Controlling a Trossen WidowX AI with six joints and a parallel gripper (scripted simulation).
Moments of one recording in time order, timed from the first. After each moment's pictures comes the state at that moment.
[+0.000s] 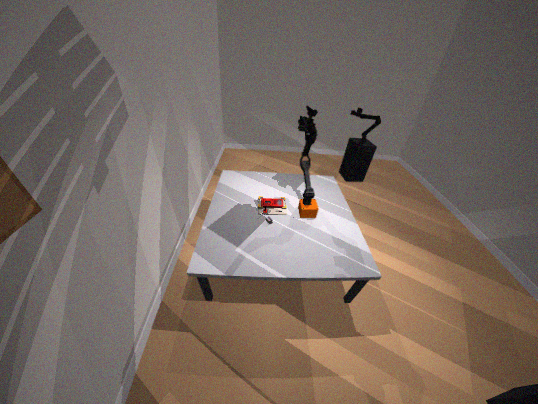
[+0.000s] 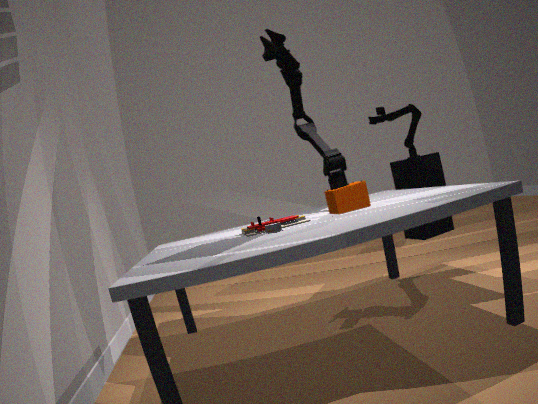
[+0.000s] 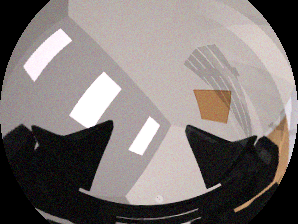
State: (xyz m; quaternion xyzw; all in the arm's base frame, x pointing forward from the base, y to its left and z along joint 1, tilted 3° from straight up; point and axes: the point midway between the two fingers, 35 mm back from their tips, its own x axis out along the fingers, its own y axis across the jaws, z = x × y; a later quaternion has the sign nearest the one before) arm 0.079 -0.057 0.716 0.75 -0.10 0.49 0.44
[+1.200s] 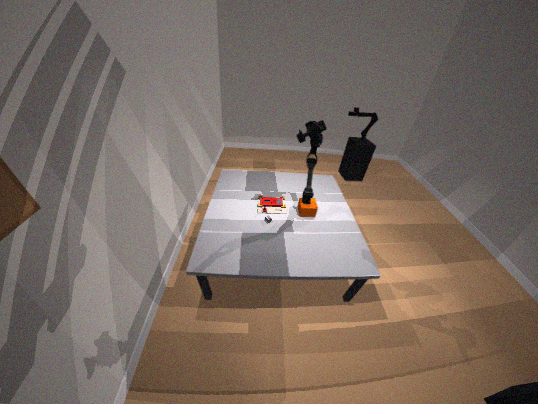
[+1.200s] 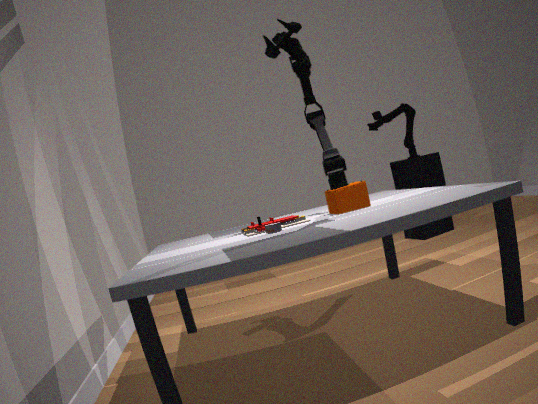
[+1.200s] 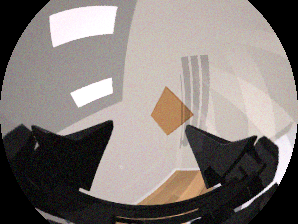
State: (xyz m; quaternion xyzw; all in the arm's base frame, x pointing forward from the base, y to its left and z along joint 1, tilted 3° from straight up) arm 0.103 0.120 0.671 0.46 -0.14 0.42 0.77
